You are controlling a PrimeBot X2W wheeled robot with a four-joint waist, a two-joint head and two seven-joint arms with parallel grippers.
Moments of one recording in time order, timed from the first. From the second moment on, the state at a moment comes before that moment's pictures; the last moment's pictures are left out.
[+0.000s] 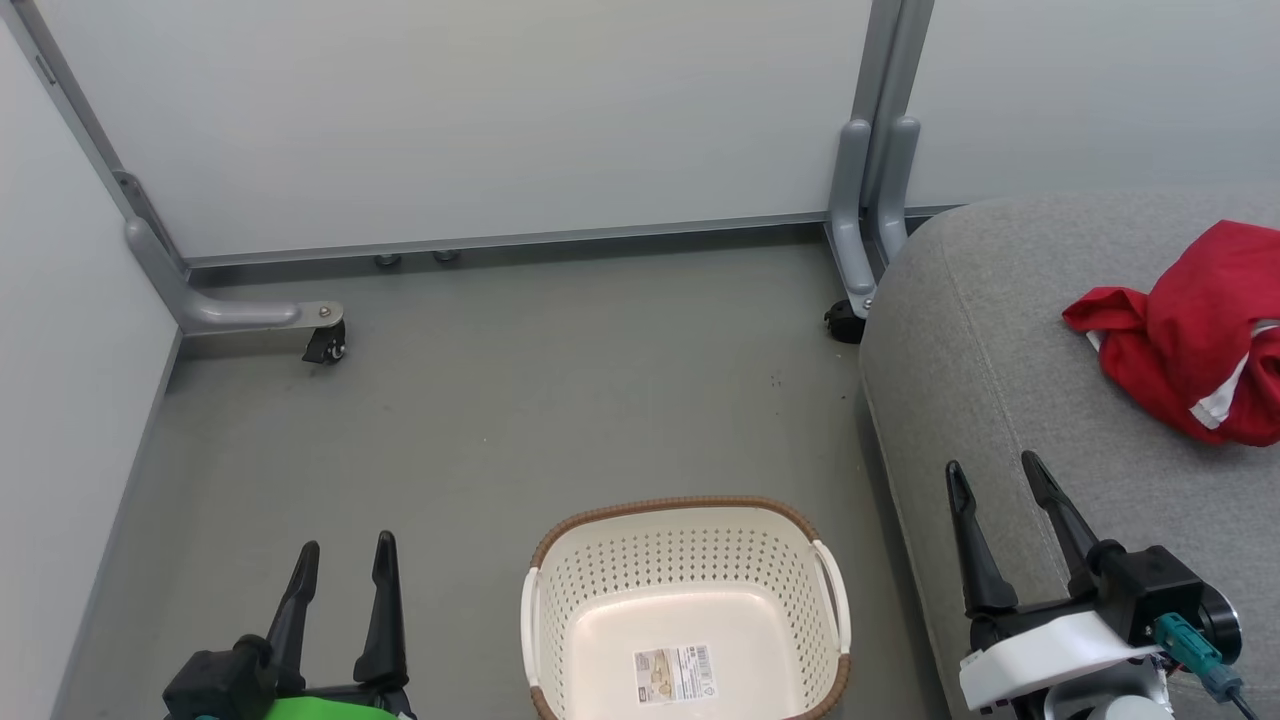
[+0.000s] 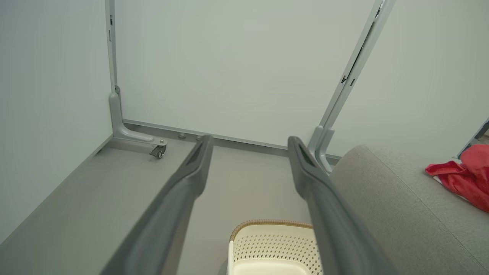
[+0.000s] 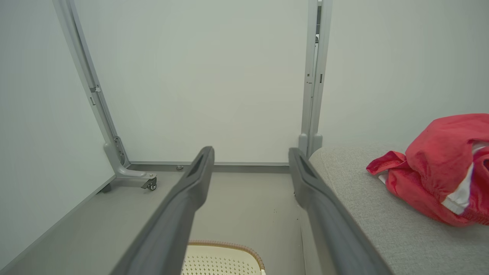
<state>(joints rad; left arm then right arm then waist) 0.09 0.05 -0.06 0.16 -0.35 -0.13 -0.26 0.05 -0.07 0.05 0.09 0.13 0.13 -0.26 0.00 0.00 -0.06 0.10</state>
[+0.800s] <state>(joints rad) 0.09 0.05 -0.02 0.18 -0.41 -0.13 -0.26 0.05 -0.07 0.05 0.10 0.14 0.13 -0.26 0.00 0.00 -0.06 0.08</state>
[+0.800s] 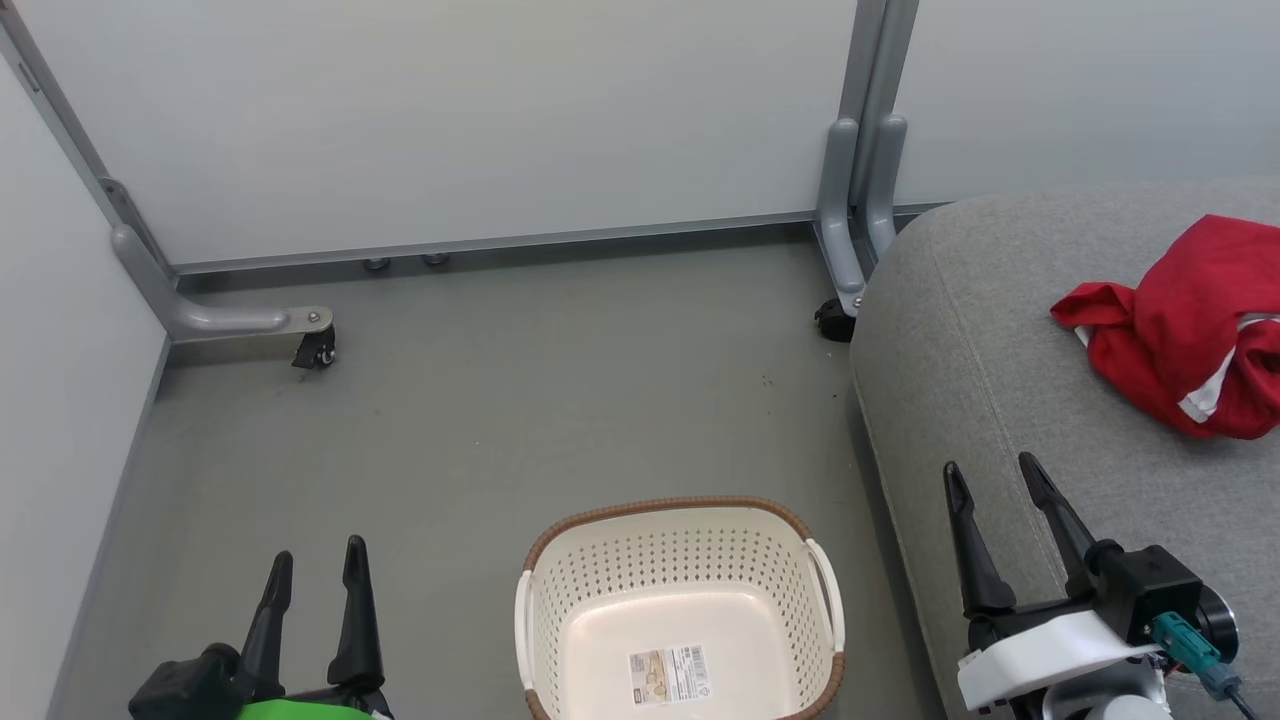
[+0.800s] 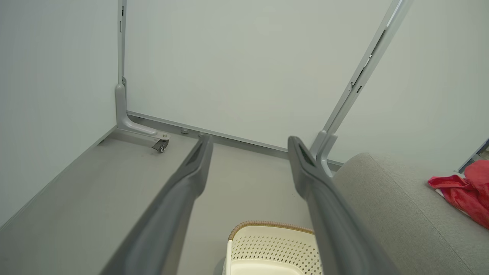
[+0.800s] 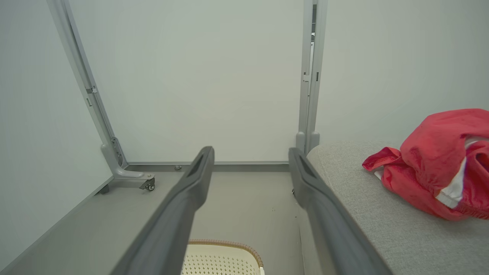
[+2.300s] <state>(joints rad) 0.07 0.05 0.02 0.26 -0.78 -0.13 -0.16 0.04 -0.06 0.01 0.18 0.56 0.13 -0.16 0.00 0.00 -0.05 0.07</state>
